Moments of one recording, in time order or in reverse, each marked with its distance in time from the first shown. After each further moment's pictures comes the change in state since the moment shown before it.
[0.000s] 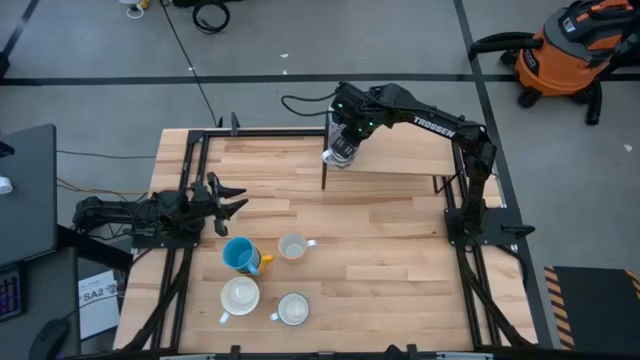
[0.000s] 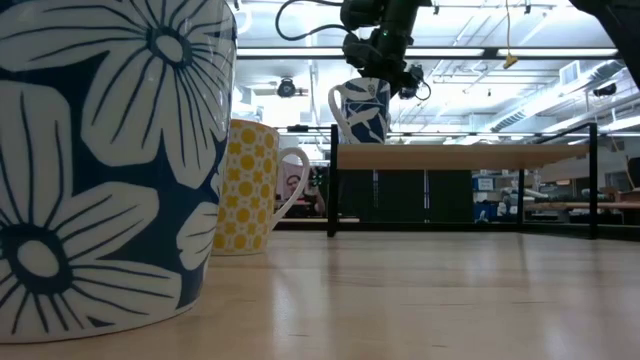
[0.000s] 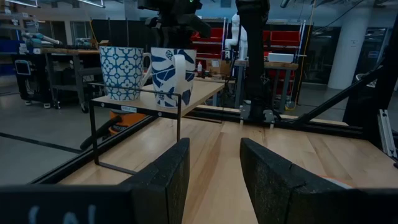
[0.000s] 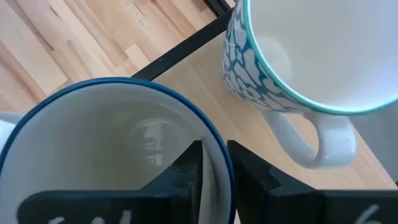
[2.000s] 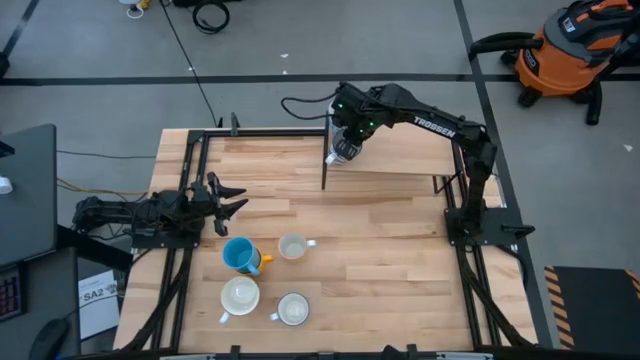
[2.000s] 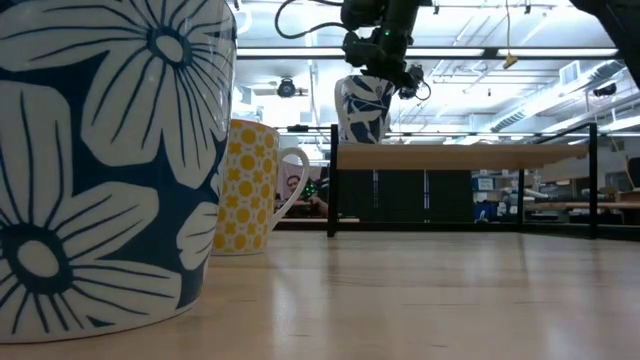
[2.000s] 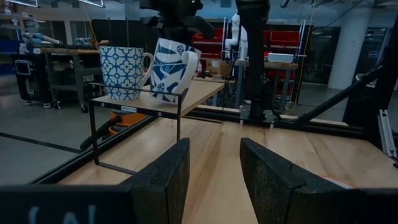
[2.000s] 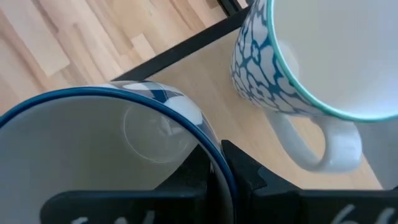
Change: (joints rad) left arm 0.000 0.000 0.000 0.000 0.000 0.000; right arm 0.001 -0.001 0.000 -0.006 -0.028 -0.087
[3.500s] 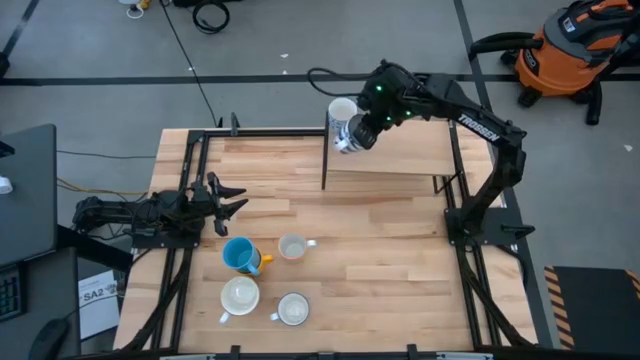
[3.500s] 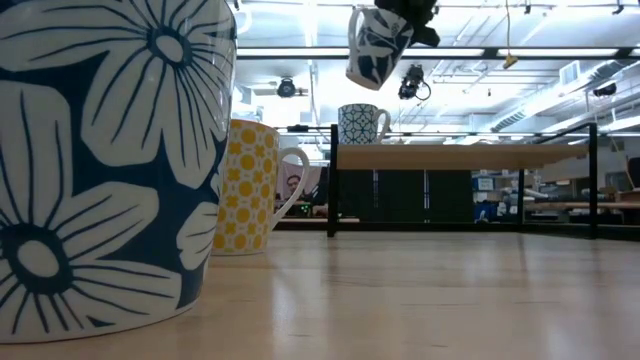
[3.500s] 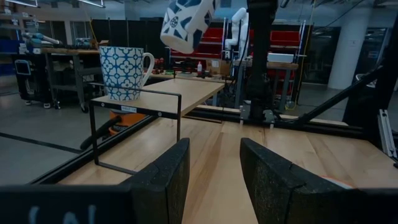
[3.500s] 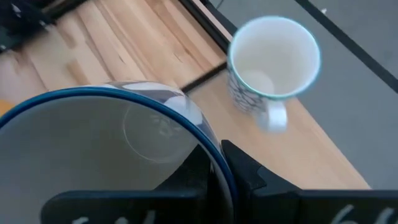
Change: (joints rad) left arm 0.000 0.000 0.000 0.000 0.000 0.000; right arm -0.002 -0.228 0.009 0.000 -0.070 0.066
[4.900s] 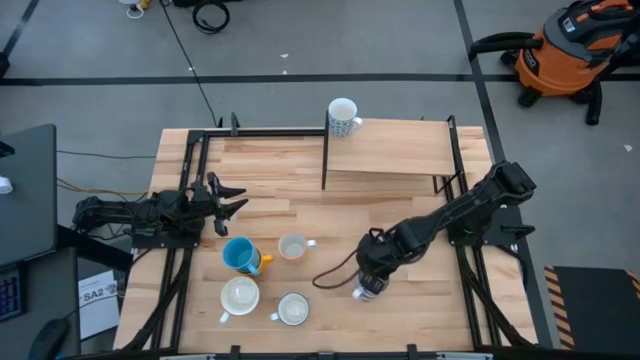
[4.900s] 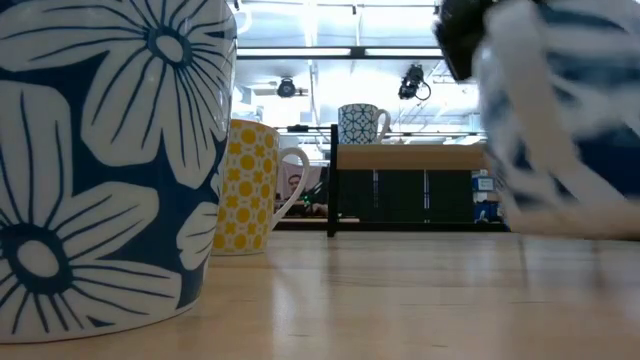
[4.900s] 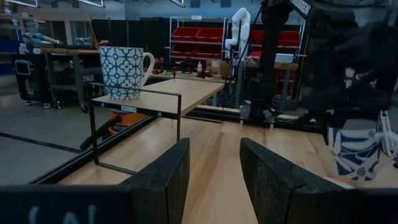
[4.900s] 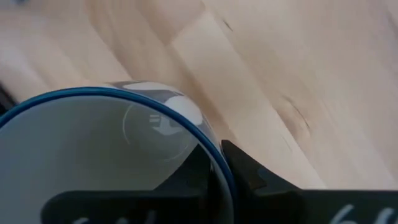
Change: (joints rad) left arm 0.000 0.000 0.000 0.000 0.000 0.000; right arm 0.852 0.001 -0.840 0.478 -0.137 0.895
